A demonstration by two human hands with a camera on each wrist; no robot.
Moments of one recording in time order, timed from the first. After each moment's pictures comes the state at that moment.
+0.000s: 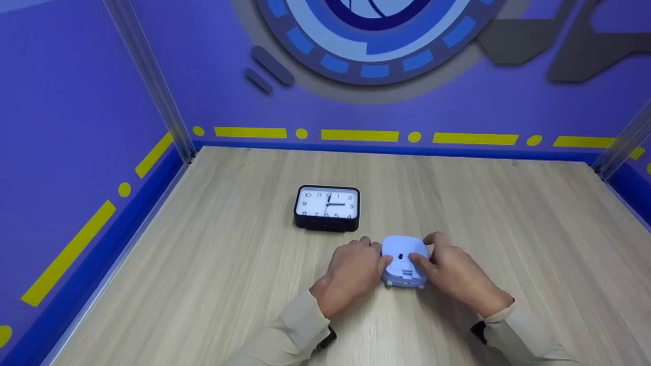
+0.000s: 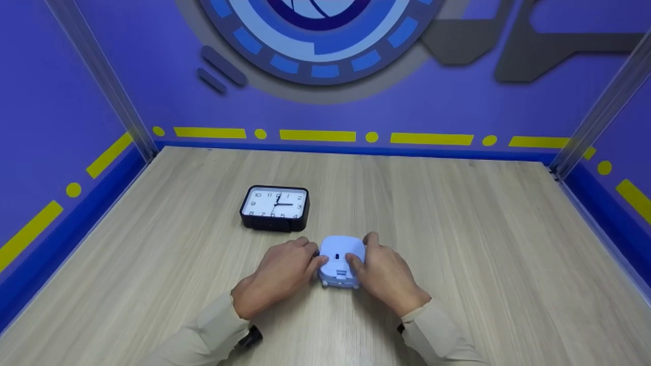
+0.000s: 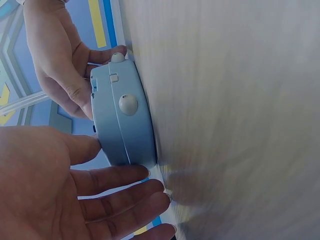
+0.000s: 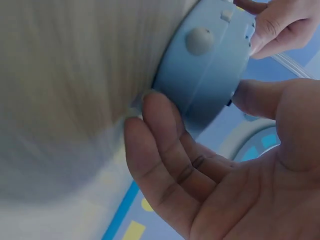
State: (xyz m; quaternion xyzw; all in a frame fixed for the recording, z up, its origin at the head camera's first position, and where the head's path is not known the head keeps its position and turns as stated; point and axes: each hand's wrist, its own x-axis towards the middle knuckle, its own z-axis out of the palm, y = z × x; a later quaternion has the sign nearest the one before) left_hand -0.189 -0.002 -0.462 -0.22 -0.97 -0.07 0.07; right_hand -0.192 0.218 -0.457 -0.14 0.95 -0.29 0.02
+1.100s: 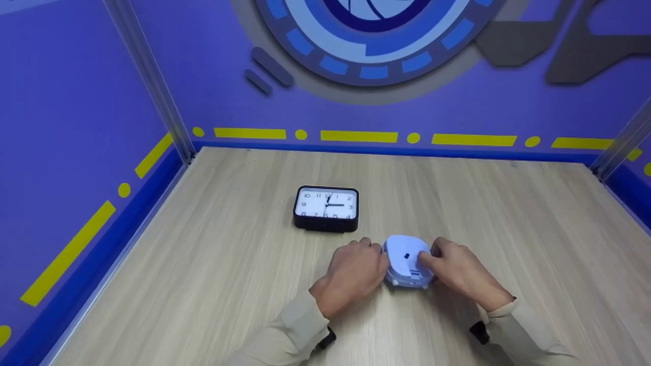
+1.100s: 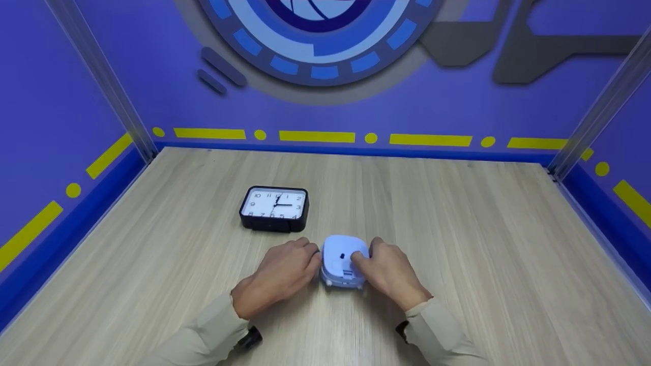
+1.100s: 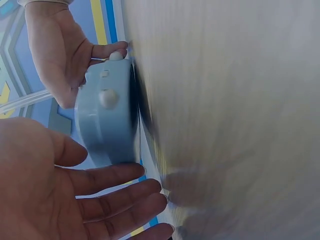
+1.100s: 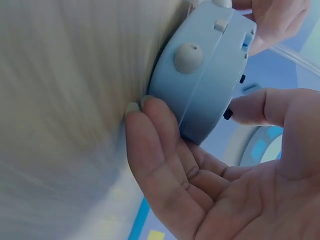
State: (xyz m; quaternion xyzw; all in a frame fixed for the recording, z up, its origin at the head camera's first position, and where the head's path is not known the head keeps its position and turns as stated) left_hand -0.190 0.000 -0.462 -0.24 -0.97 -0.09 0.07; right_hand -0.197 0.223 -0.453 -0.05 0.94 -0.34 0.07
